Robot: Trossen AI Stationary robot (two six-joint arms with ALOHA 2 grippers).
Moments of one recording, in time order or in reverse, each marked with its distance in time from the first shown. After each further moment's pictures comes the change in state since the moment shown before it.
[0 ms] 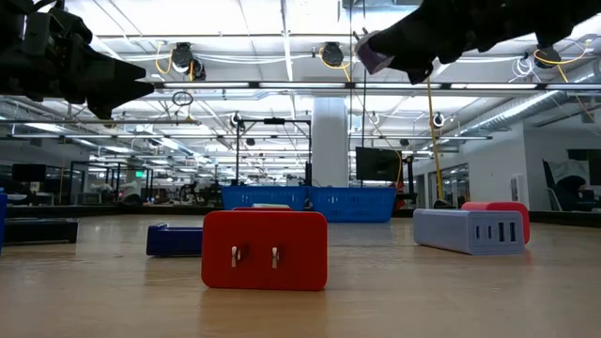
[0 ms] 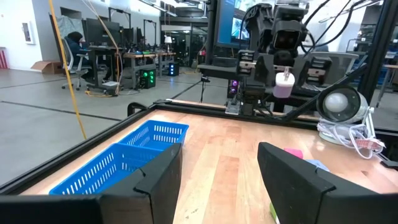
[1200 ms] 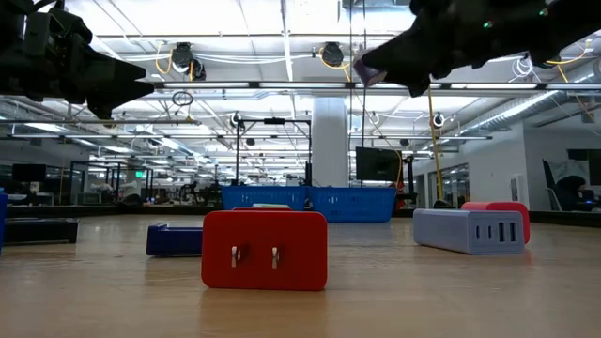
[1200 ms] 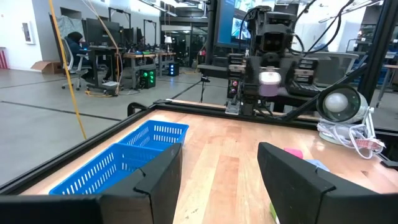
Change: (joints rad) left arm 0.000 0.000 0.000 0.000 0.000 0.000; right arm -0.091 0.000 -0.061 0.107 0.015 0.018
